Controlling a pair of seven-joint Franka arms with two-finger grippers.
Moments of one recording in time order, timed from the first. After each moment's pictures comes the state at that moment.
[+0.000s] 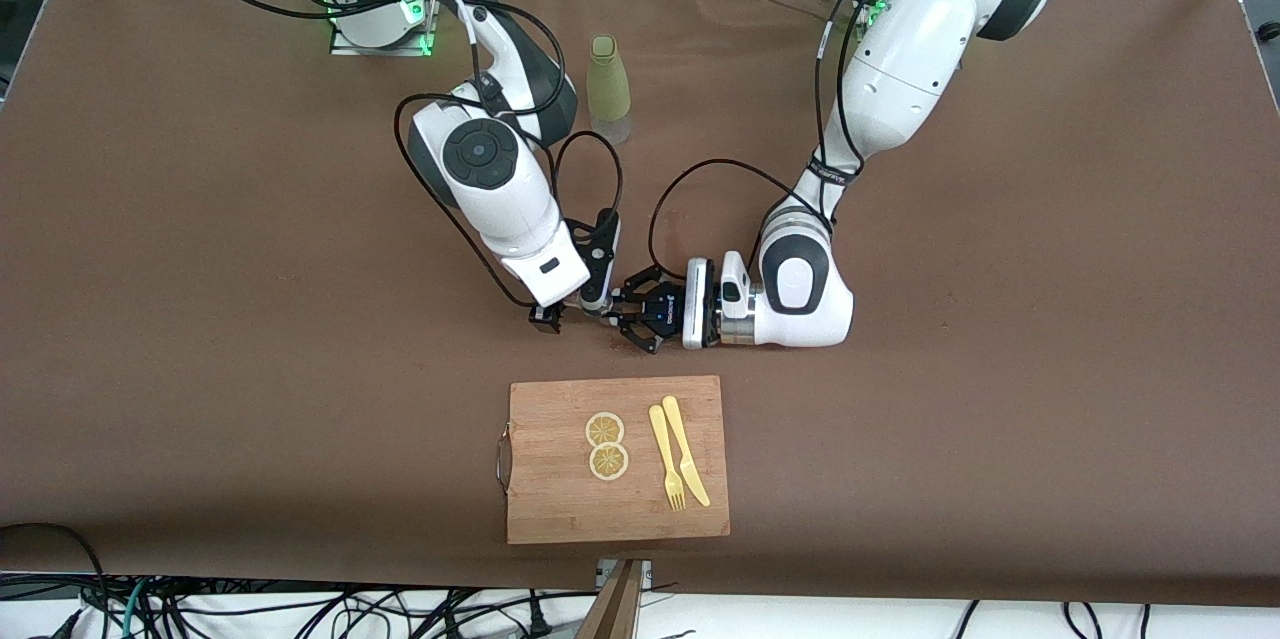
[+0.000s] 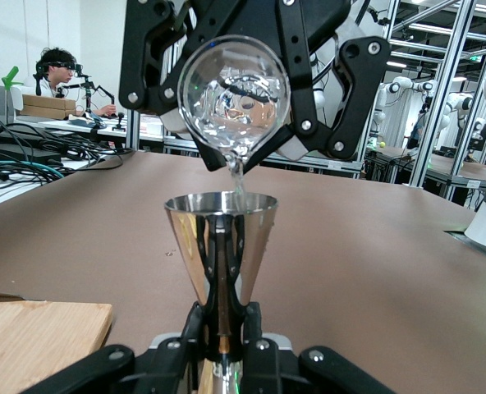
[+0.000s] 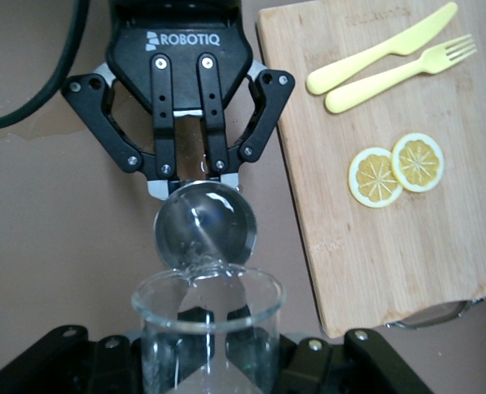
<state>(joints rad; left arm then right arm) -0.48 1.03 -0.01 -1.31 -1.75 2.00 2.21 0.50 0.60 0.13 -1.47 -0.10 2.23 -0.74</state>
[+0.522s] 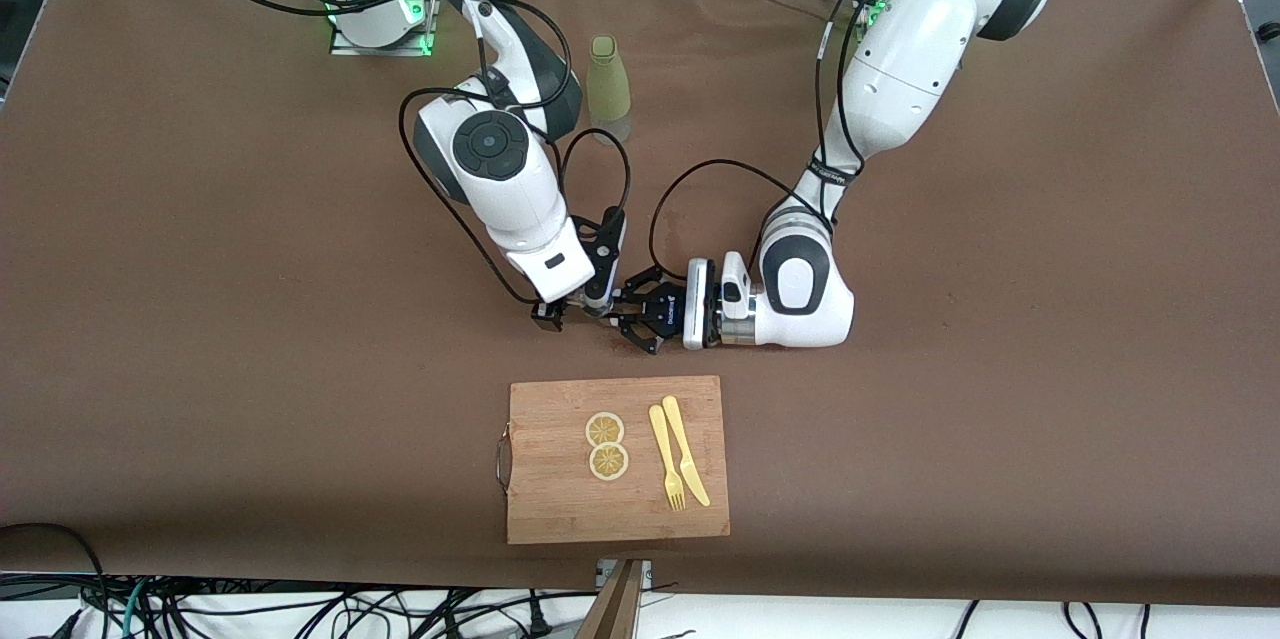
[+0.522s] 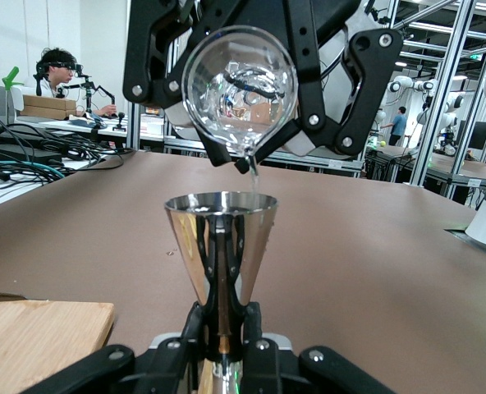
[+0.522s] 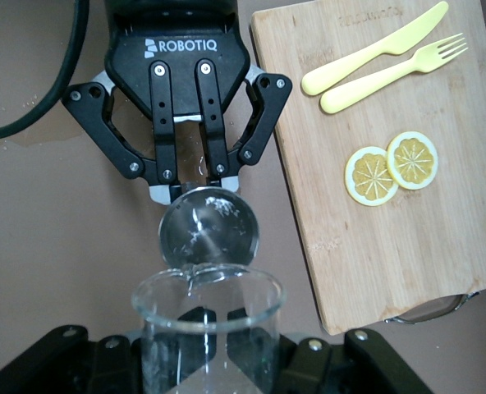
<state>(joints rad) -0.48 1.03 -0.01 -1.31 -1.75 2.00 2.22 0.50 0.60 0.13 -1.47 -0.11 2.23 -0.71</state>
